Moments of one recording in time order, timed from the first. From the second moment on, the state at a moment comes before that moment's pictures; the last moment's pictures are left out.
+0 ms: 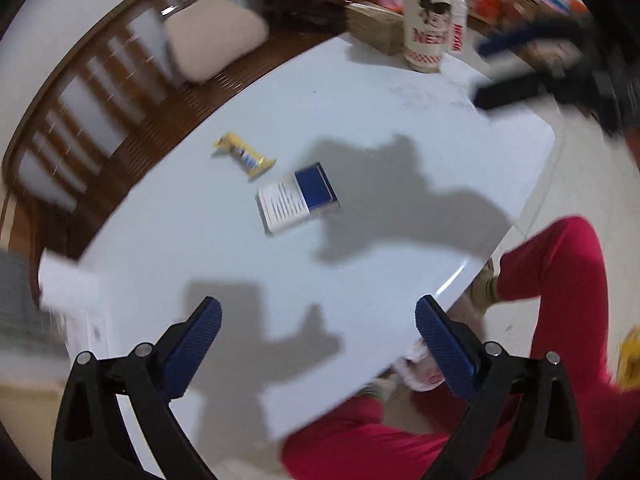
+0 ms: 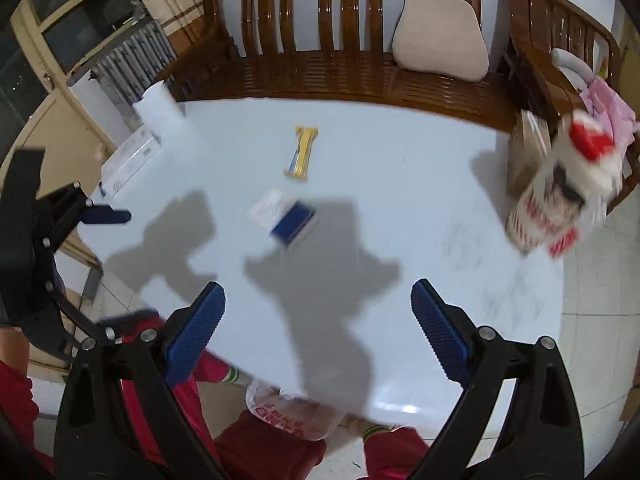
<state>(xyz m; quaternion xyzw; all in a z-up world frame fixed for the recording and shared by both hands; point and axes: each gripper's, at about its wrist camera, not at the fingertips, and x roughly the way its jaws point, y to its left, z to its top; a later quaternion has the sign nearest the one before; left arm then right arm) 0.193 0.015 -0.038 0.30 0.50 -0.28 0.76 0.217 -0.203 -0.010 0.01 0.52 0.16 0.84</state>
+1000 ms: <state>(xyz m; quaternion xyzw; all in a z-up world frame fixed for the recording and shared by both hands) 0.289 -0.051 -0.136 0.47 0.49 -0.47 0.56 0.456 -0.131 -0.117 0.00 0.69 0.13 0.72</state>
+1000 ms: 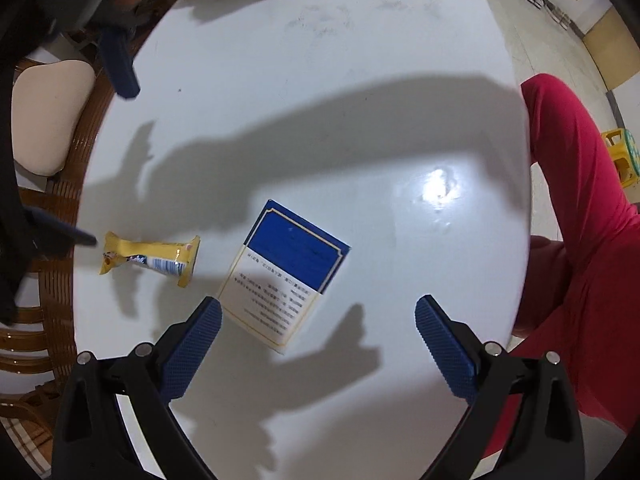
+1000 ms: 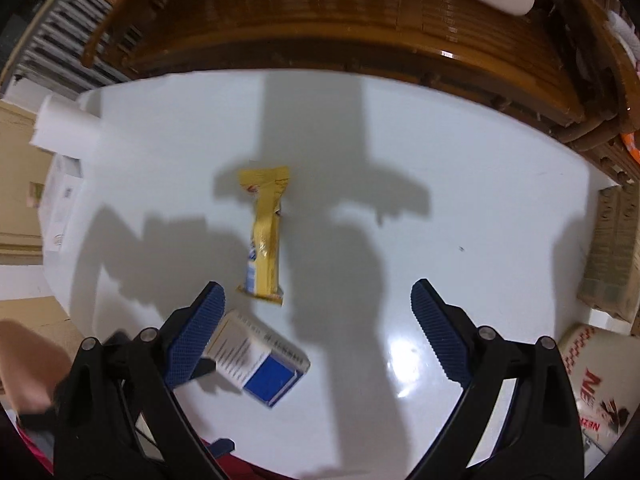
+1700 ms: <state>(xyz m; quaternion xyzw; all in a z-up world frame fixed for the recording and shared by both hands) 0.304 -0.059 -0.172 0.49 0.49 -0.47 0.55 0.472 -0.089 -0.183 -0.06 0.74 0.15 0.66</state>
